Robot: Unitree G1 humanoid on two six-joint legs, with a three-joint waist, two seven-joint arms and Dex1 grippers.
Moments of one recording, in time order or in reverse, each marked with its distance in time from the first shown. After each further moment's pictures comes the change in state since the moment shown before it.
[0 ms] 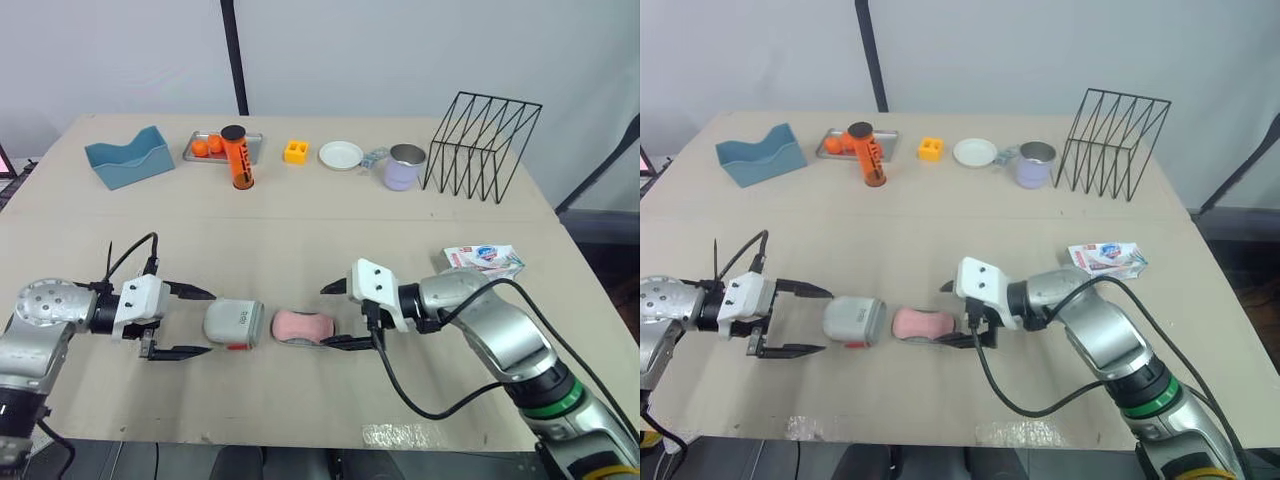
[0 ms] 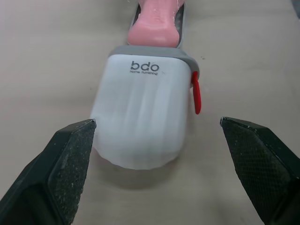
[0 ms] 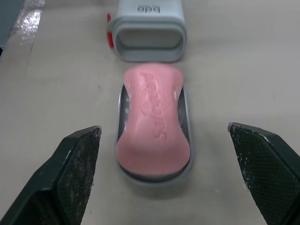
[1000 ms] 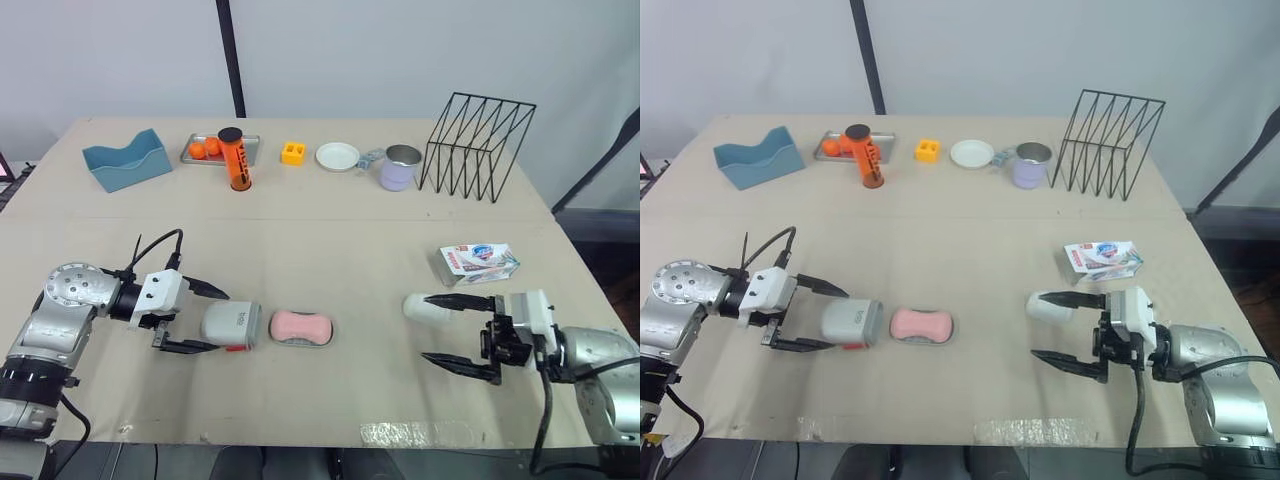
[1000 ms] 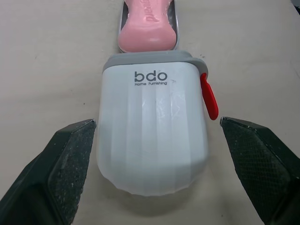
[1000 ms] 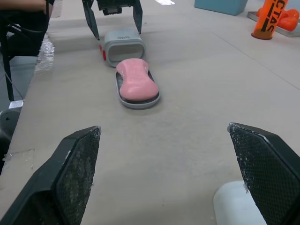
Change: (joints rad) left arm -0.158 -0.044 -0.119 0.158 0.056 -0.073 -0.090; right arm 0.518 -0.103 -0.631 0.275 0.309 -0.572 0.366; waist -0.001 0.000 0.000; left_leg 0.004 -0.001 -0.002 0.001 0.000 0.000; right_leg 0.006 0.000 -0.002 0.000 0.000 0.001
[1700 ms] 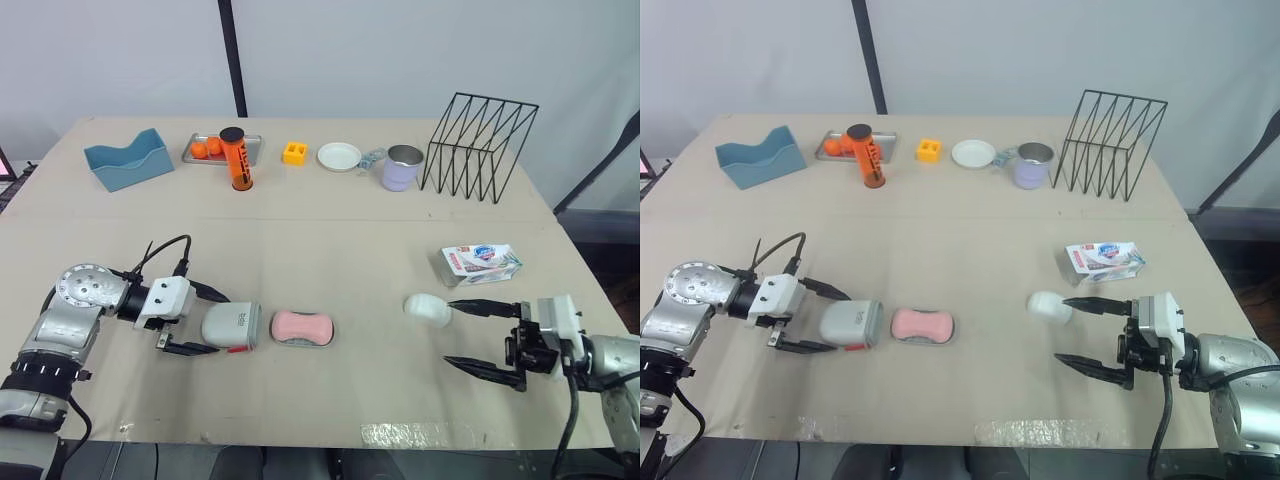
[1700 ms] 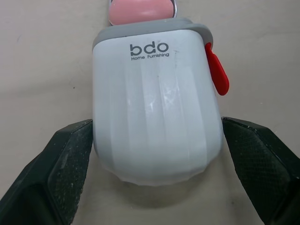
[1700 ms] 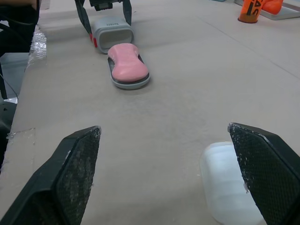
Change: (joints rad) left arm -0.044 -0.034 -0.038 0.117 0.079 -0.110 -0.006; right arm 0.035 -0.031 -0.035 0.054 0.011 -0.035 0.007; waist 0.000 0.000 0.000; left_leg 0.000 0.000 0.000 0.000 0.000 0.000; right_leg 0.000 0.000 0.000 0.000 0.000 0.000
